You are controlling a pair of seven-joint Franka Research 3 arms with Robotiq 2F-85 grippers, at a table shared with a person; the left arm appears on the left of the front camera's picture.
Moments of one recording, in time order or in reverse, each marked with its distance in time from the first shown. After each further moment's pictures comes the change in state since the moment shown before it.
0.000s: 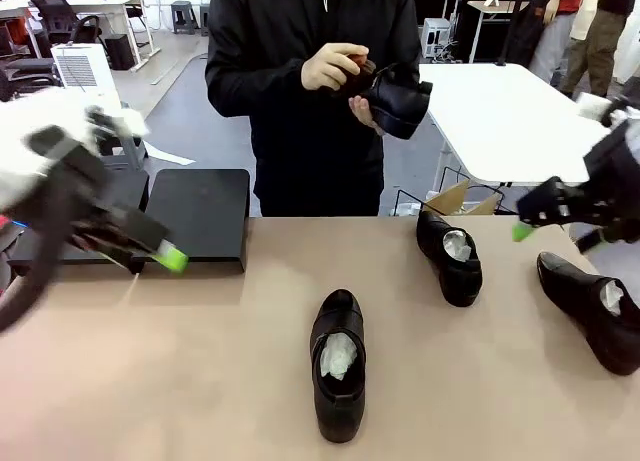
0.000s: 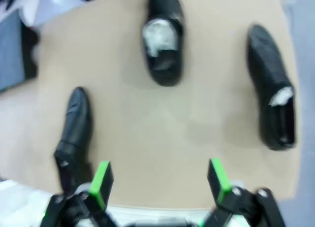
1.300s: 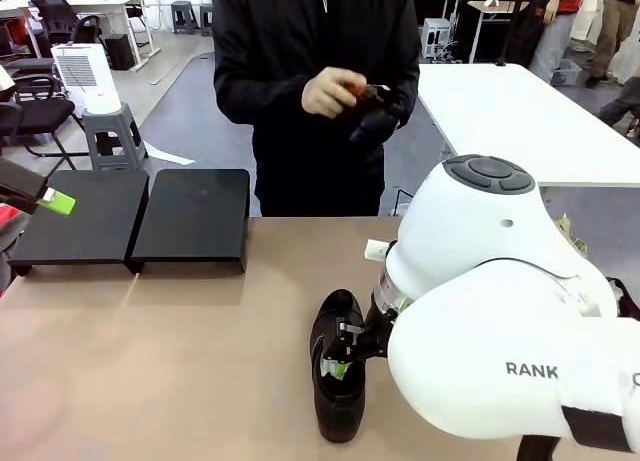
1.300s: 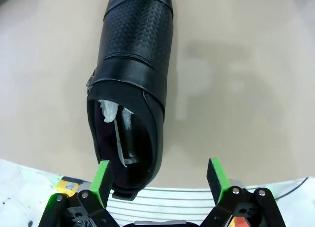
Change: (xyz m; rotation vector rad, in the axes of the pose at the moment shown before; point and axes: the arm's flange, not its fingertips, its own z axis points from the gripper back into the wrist) left arm 0.008 0.179 0.080 -0.020 -0.162 -0.046; right arm -0.148 0.203 -0.150 -0.050 0.244 0.054
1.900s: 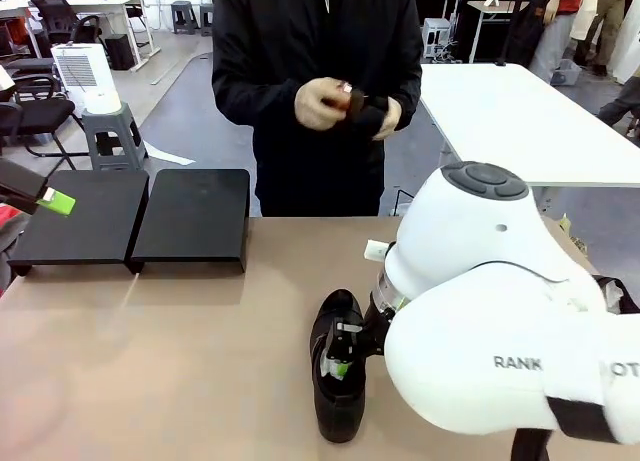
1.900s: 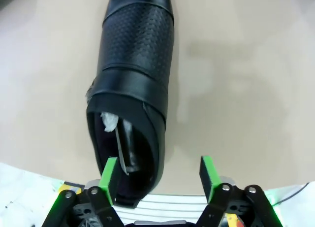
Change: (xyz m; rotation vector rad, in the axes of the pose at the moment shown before) left arm 0.000 0.000 0.000 0.000 0.000 0.000; right arm 0.003 0.000 0.000 0.010 -0.013 -0.006
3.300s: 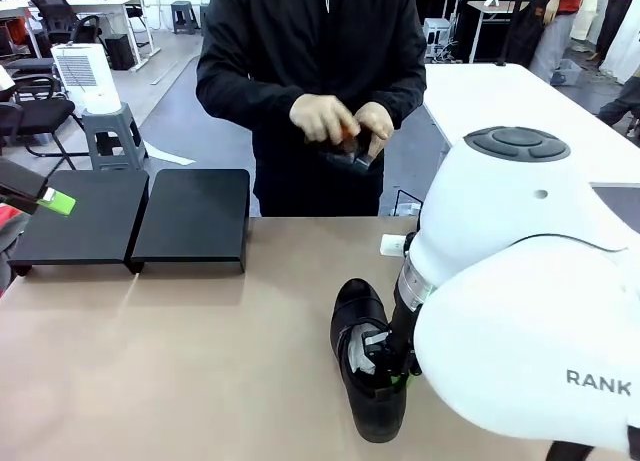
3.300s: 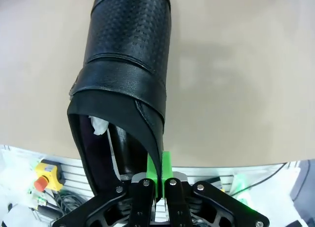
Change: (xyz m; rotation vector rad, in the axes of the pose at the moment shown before) left arm 0.000 0.000 0.000 0.000 0.000 0.000; right arm -0.015 -0.018 0.034 -0.093 0.041 0.083
